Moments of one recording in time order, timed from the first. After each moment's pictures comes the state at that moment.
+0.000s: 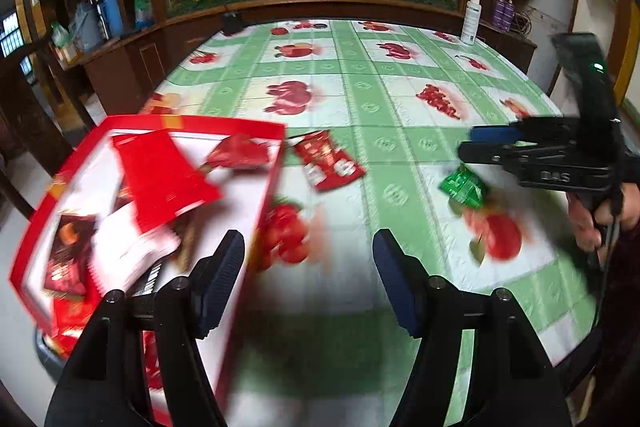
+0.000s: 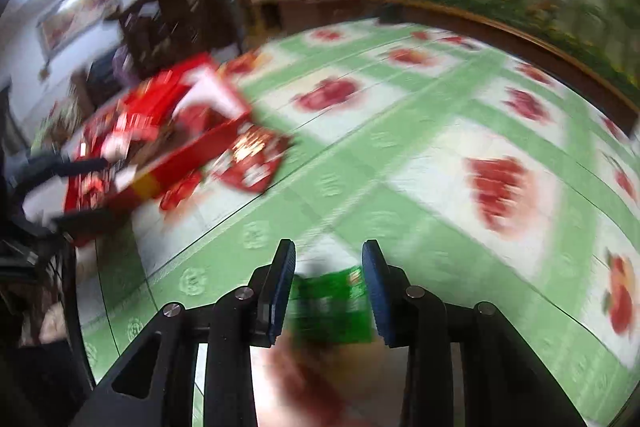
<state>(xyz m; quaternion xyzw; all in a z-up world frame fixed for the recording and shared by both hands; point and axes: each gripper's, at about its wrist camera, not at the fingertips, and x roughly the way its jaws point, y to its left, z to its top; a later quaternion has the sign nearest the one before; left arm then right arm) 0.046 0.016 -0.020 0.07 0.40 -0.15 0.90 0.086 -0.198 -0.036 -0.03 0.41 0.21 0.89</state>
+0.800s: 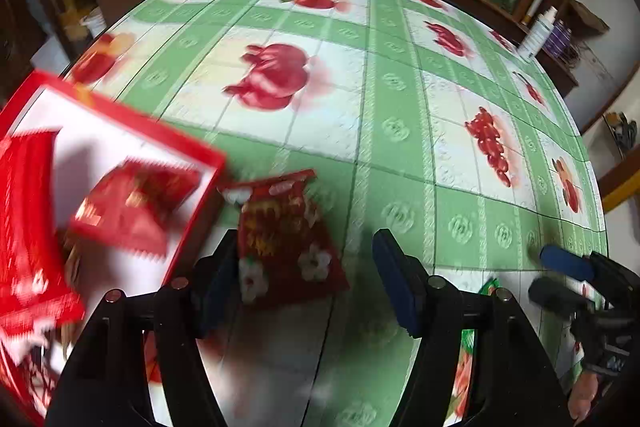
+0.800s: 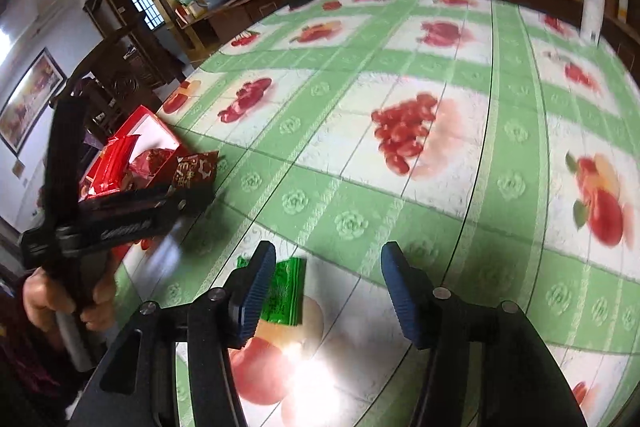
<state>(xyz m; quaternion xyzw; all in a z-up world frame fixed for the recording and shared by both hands) 0.155 -0.035 -0.059 -0.02 0.51 -0.10 0.85 0.097 -0.244 -0.038 0.08 0.50 0.15 0.85</state>
